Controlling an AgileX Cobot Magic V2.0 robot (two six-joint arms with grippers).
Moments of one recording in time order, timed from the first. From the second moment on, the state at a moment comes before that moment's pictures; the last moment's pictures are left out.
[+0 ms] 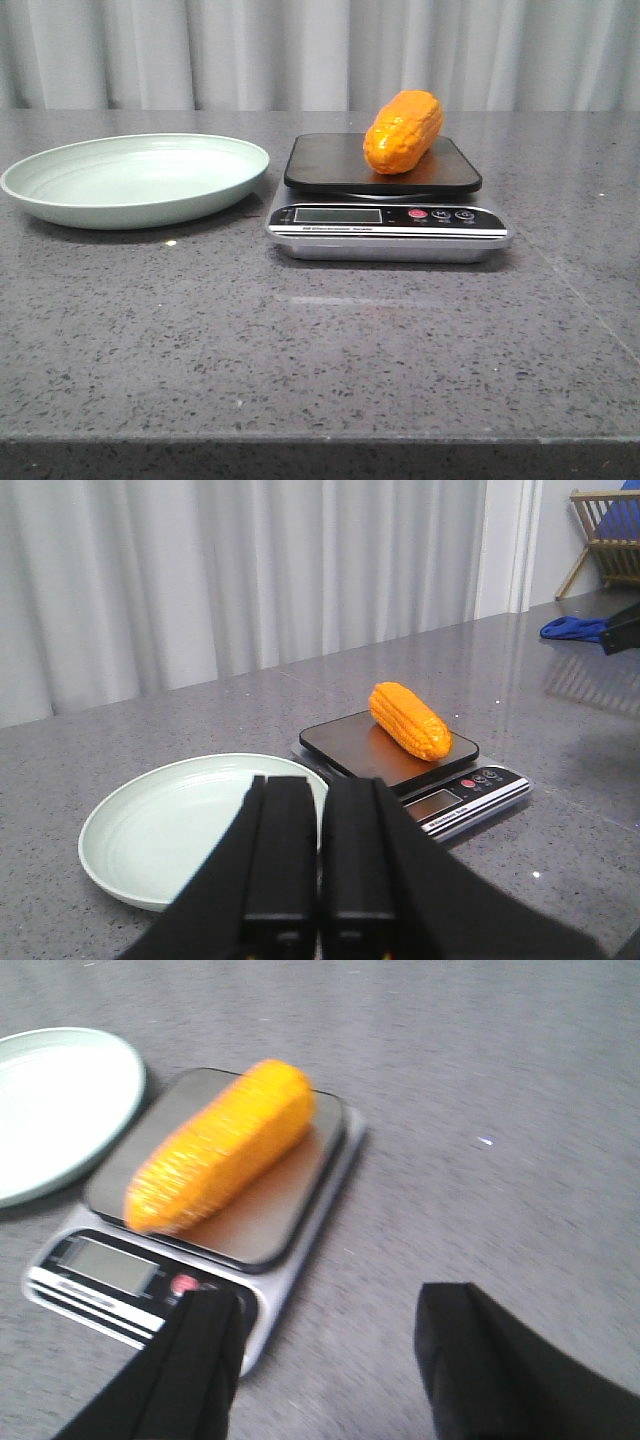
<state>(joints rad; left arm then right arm) -0.60 0.07 -0.36 0.26 0.37 -0.20 0.38 0.81 -0.68 0.07 0.42 0.07</state>
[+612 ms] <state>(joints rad) -0.60 0.07 -0.36 0.26 0.37 -0.20 0.53 1.58 -1.63 -0.09 1.01 0.60</state>
